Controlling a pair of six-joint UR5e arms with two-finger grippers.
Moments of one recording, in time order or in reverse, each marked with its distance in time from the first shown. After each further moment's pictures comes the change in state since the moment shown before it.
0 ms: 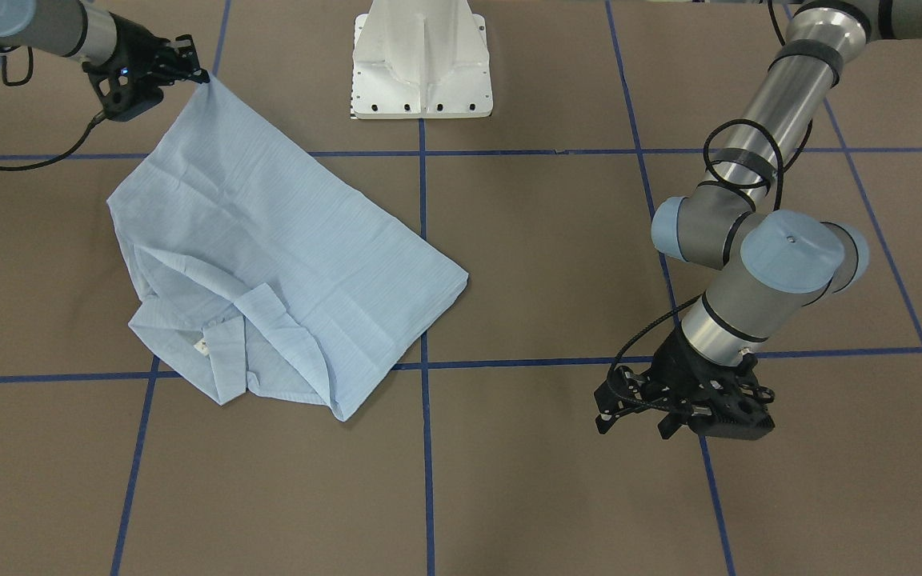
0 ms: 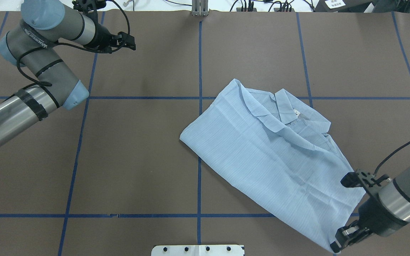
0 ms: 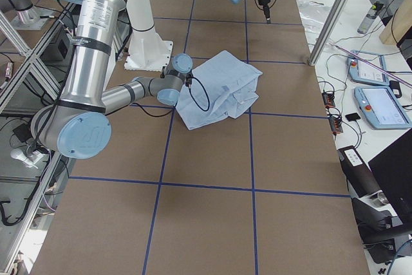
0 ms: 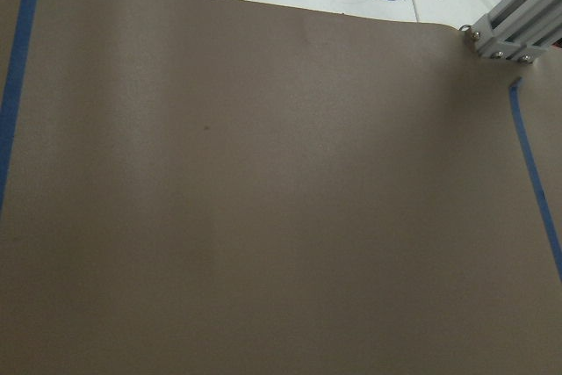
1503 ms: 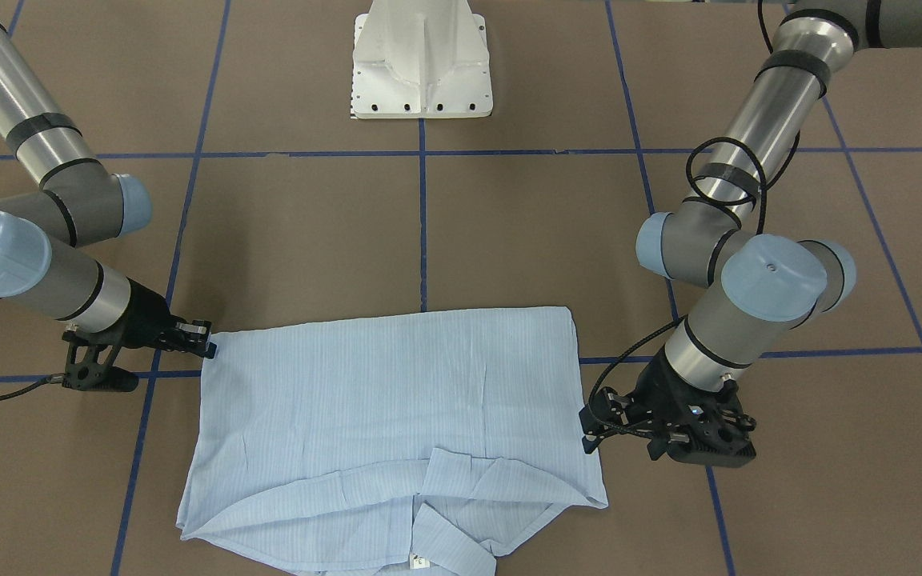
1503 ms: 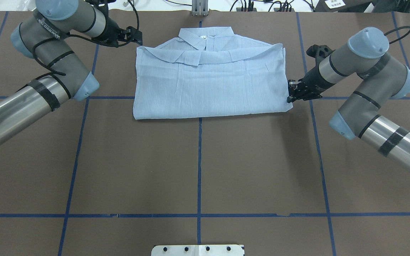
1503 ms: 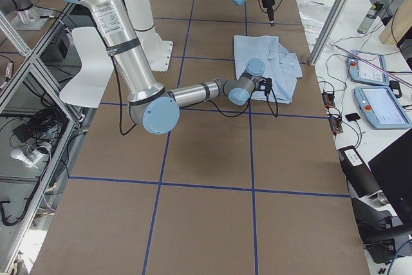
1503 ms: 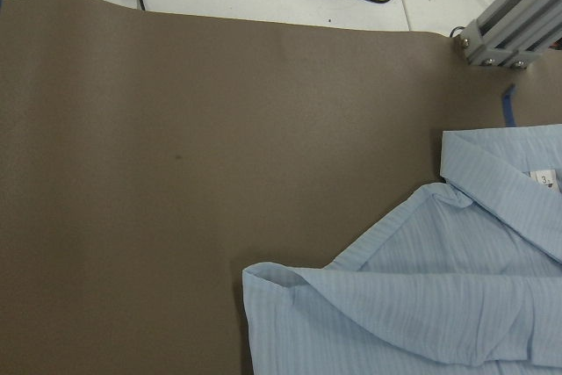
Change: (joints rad) left arm -0.003 -0.088 0.106 0.010 -0.001 0.048; right arm 0.466 0.705 -0.780 -0.099 -0.169 -0.033
